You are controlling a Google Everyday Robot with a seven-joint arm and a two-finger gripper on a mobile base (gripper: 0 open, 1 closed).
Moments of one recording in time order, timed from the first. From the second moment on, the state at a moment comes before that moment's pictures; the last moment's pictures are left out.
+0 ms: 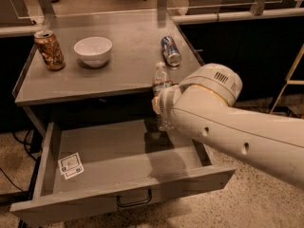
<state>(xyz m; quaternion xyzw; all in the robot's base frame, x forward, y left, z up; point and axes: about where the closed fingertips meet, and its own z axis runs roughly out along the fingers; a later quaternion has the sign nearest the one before) 0.565 -0.044 0.809 -0.12 0.91 0.05 0.40</state>
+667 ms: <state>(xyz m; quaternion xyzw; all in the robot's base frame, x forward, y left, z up) 0.586 -0.049 0.833 -0.11 0.89 0.04 0.43</state>
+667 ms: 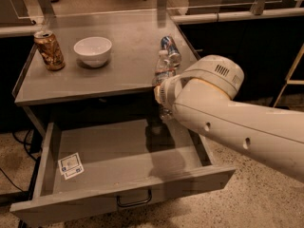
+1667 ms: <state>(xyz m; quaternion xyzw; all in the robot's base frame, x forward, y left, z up) 0.619 -0.069 0.875 -0.05 0.86 -0.01 0.50</state>
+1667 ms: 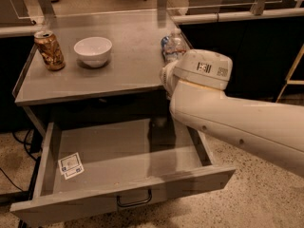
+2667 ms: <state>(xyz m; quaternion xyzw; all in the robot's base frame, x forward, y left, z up) 0.645 -0.066 0.919 -0.11 0.82 -0.05 0.56</state>
